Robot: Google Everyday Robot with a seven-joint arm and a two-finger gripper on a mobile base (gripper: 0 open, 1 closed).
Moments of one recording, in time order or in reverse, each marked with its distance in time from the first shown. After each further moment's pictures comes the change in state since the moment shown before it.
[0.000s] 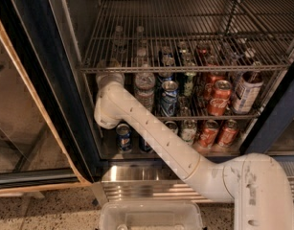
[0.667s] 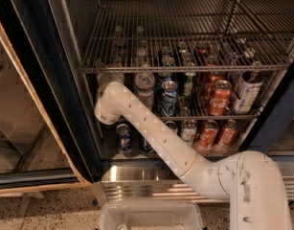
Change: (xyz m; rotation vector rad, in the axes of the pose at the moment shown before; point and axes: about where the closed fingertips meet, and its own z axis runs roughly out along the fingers) arm 0.001 0.000 0.018 0.002 -0.003 0.001
